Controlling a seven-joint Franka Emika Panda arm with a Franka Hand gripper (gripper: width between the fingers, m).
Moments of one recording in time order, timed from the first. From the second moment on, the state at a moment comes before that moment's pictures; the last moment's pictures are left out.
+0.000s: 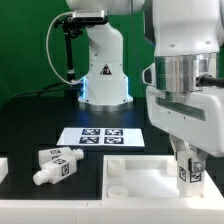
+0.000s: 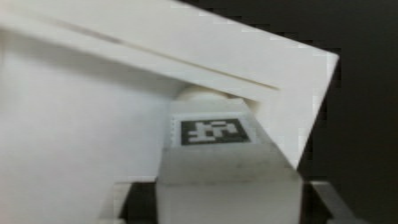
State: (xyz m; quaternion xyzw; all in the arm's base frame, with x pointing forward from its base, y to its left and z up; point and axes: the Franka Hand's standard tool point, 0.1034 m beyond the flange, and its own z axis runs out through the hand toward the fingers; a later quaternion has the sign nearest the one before) arm 0.640 0.107 0.073 -0.71 0.70 0.00 0.08
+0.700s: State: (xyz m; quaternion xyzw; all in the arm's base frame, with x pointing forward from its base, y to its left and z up) arm 0.640 0.105 0.073 -0.57 0.82 0.02 0.08
